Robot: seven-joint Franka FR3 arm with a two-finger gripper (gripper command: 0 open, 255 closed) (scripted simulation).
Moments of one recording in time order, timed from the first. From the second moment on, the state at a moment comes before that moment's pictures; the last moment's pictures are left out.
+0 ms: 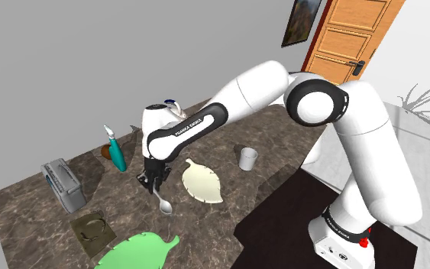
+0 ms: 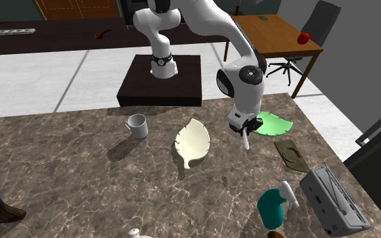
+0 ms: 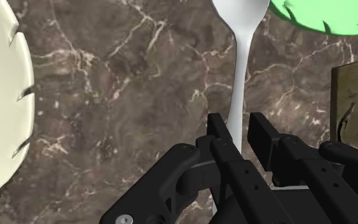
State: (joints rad) arm 0.40 0.75 0.25 -1.60 0.09 2.31 0.51
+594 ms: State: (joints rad) arm 0.54 0.73 0.27 -1.62 0.08 2.35 0.68
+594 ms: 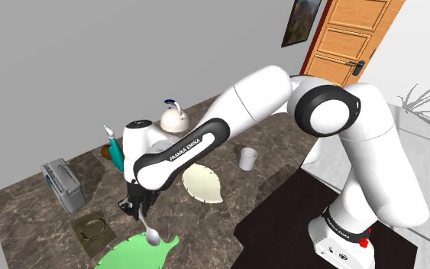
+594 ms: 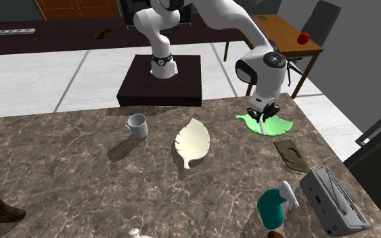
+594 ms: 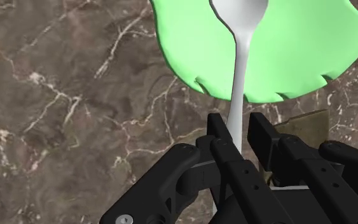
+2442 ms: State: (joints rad) arm 0.68 0.90 0.26 -1.54 0.05 2.47 0.79
